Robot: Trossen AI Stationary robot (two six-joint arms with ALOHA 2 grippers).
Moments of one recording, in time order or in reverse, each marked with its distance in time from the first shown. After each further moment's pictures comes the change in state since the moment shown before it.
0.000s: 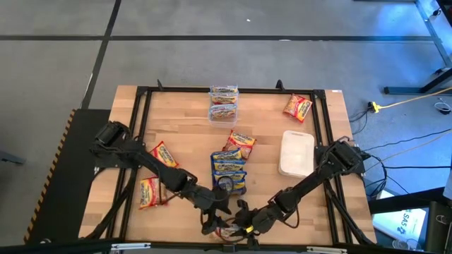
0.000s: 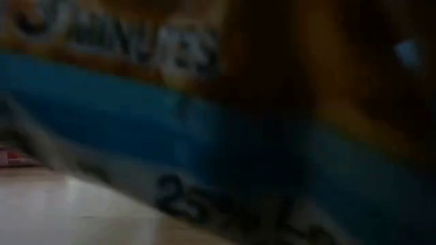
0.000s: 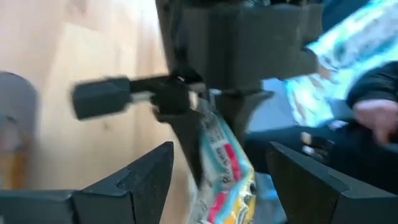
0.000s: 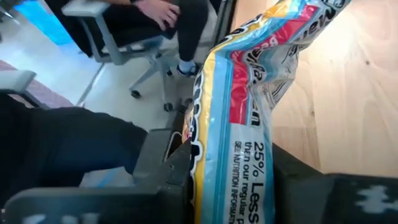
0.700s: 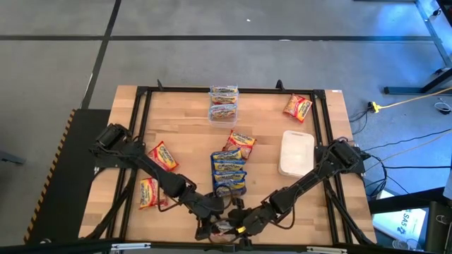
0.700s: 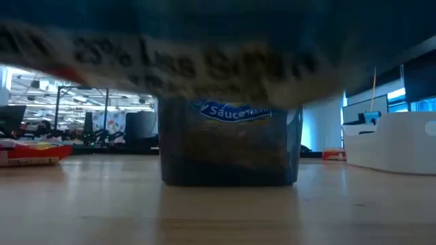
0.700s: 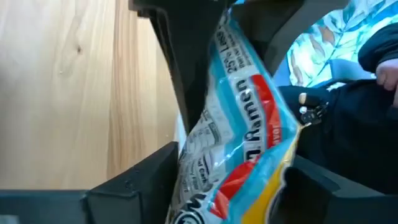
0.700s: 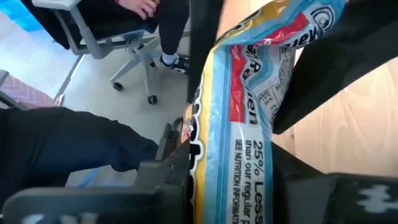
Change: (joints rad) left arm -0.043 0.027 -0.001 -0.111 0.079 -0.081; right arm -0.028 0.000 0.202 -0.293 0.007 -0.004
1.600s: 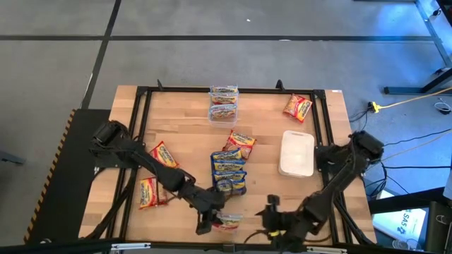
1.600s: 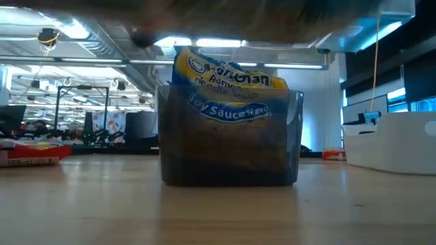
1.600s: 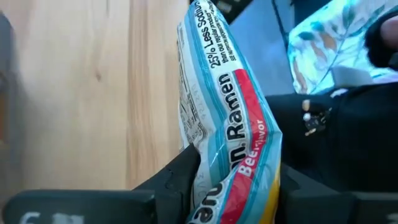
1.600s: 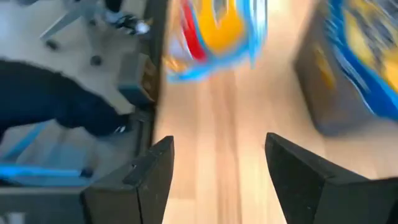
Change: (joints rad) left arm 0.033 -0.048 0.000 -0.021 -0.018 0.061; right arm 0.216 -0.244 -0.086 -0.493 0.290 0.180
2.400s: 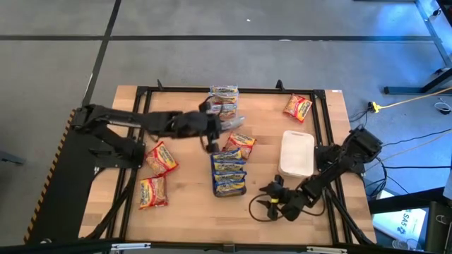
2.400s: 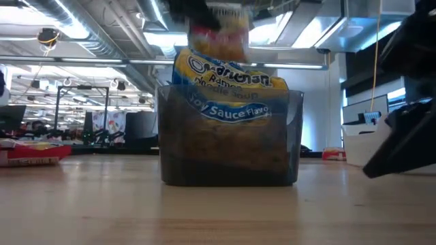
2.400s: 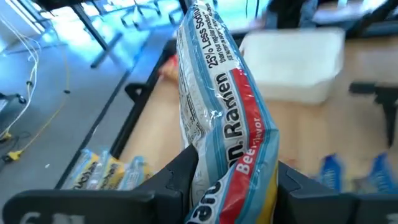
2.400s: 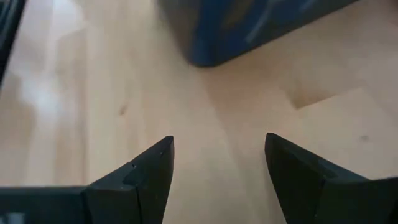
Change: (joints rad) left arm 0.491 -0.371 0.001 -0.266 -0.475 0.759; right arm -0.068 -0.022 -0.636 0.652 0.173 0.241
